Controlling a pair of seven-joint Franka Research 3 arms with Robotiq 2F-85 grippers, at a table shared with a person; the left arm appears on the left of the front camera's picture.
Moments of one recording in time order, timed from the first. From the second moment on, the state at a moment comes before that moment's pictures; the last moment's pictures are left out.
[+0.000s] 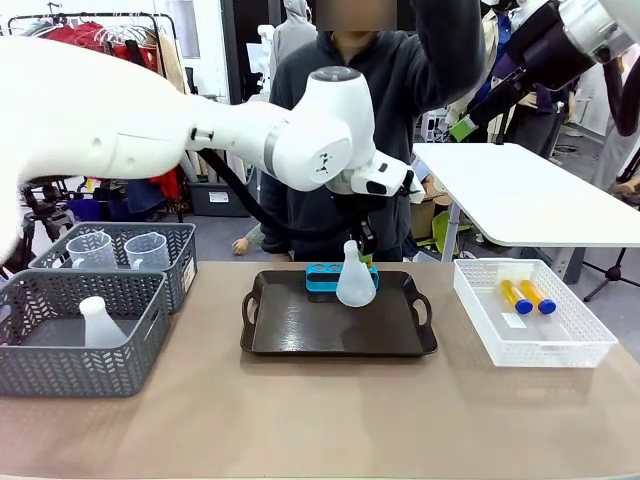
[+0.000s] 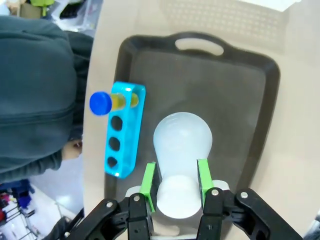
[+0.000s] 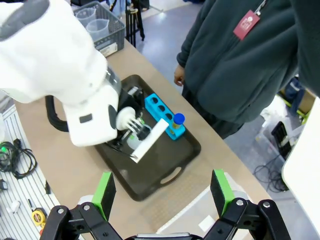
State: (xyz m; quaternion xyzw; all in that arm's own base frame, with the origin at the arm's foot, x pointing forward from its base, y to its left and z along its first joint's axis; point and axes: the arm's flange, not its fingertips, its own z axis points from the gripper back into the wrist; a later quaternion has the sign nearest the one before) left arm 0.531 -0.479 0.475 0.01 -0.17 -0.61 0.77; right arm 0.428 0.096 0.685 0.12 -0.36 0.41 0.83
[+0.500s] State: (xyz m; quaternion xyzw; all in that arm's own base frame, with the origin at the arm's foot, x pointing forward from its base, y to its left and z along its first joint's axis) left arm 0.544 -0.506 0.441 0.00 -0.14 -0.63 0.76; right arm 0.428 0.096 0.685 0.12 -0.36 0.41 0.83
